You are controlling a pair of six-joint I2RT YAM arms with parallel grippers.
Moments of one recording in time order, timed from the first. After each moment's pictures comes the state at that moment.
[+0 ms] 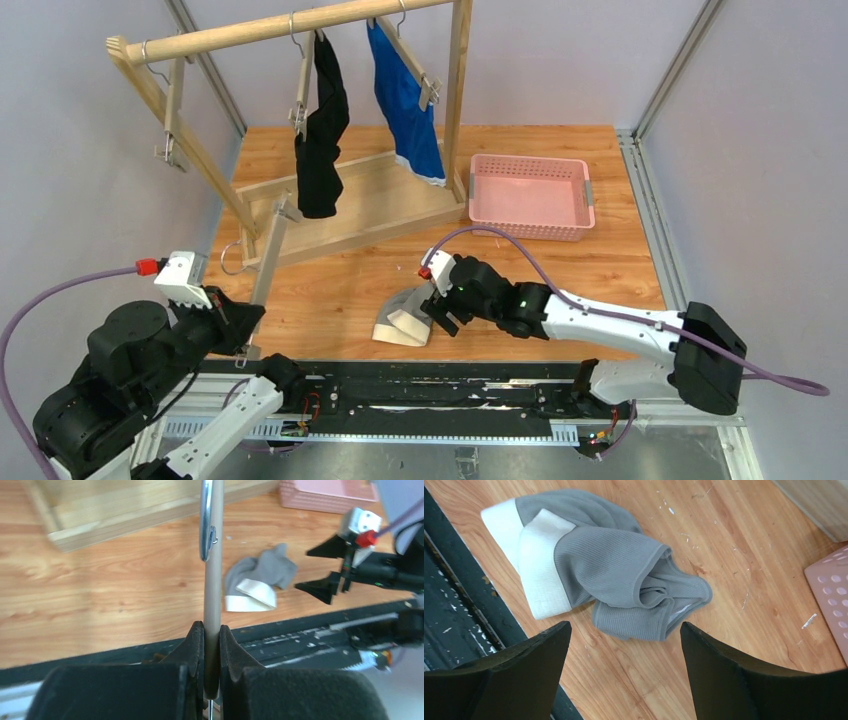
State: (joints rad) left arm -0.51 0.48 1.47 -1.42 -0.13 -0.42; right arm 1.09 1.22 0.75 -0.22 0.14 -0.04
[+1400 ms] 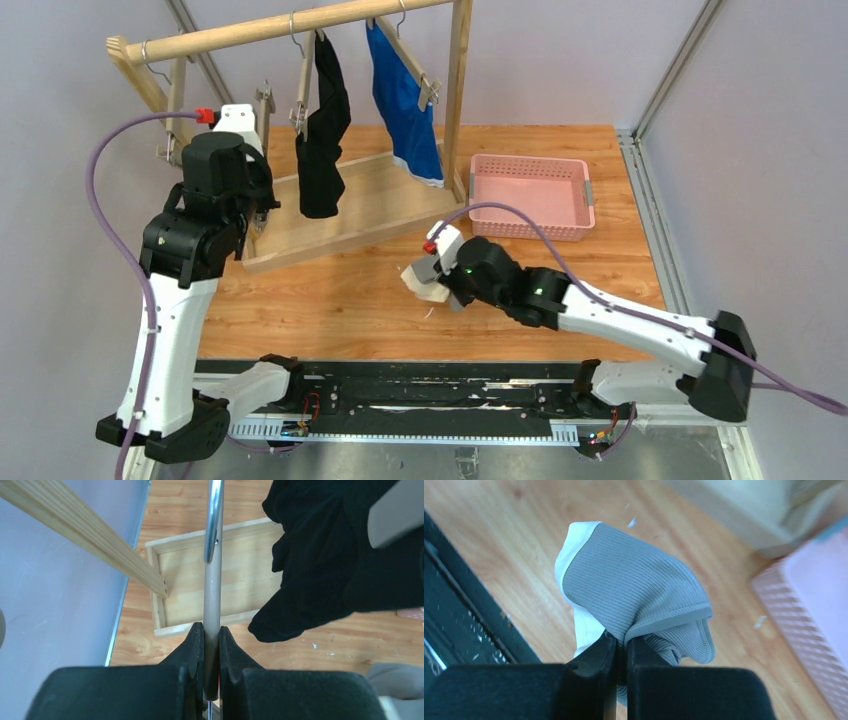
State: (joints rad) left arm -0.29 1.06 1.66 -1.04 -0.43 -0.12; right arm 1.09 1.24 0.92 -0.35 0.18 0.01
